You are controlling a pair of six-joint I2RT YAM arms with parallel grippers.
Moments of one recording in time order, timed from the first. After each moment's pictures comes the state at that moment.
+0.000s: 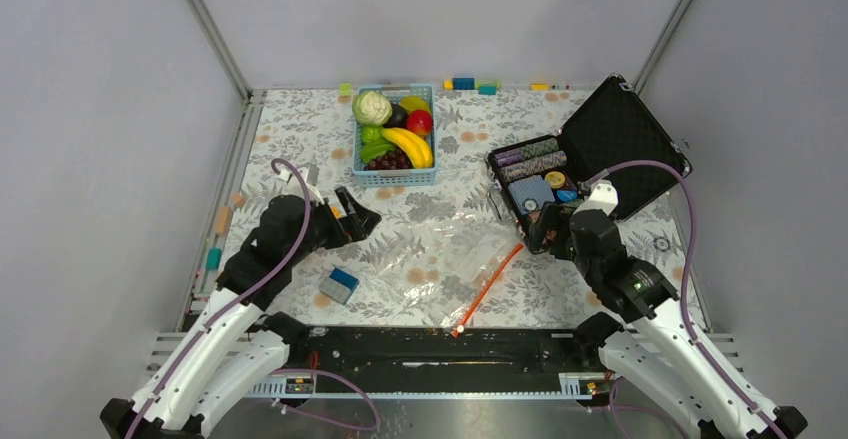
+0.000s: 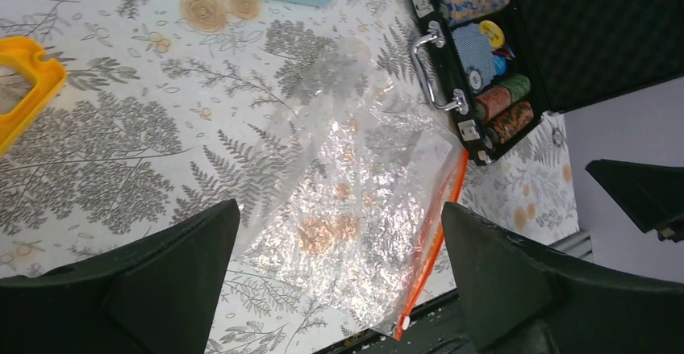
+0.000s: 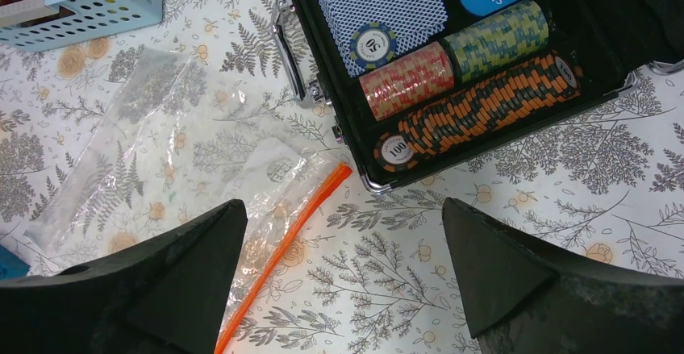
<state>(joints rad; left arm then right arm) -0.46 0.65 0.67 -0.49 0.04 -0.70 0.57 0.60 0.66 -0.68 0.38 0.54</state>
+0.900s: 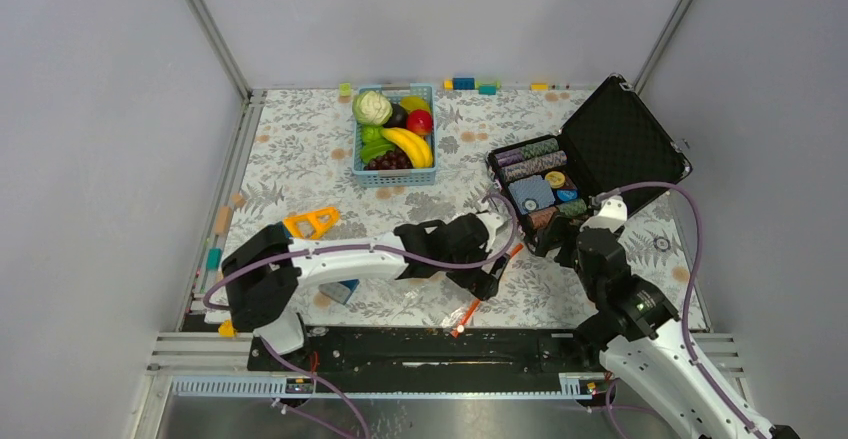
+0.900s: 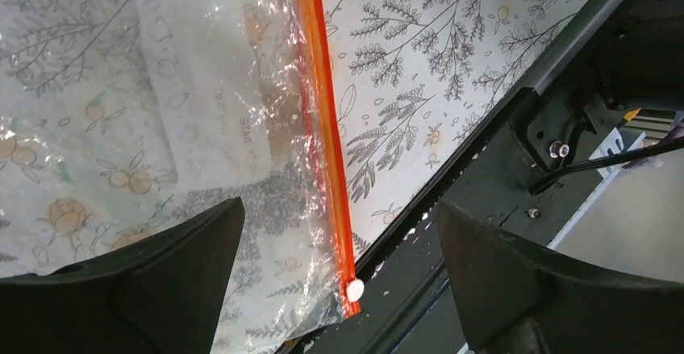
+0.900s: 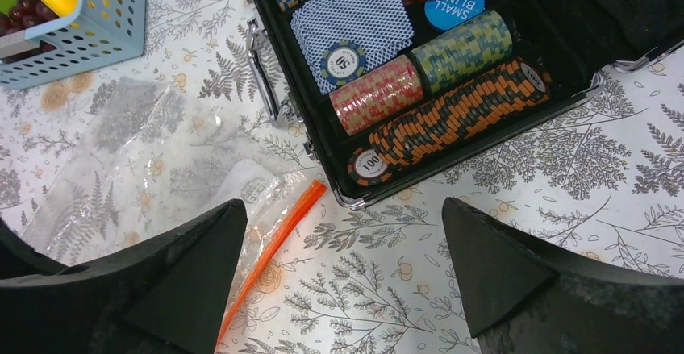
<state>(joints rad) -1.16 1.63 1.09 -0.31 0.04 -0.50 0.57 0.44 0.51 -0.61 0.46 0.53</state>
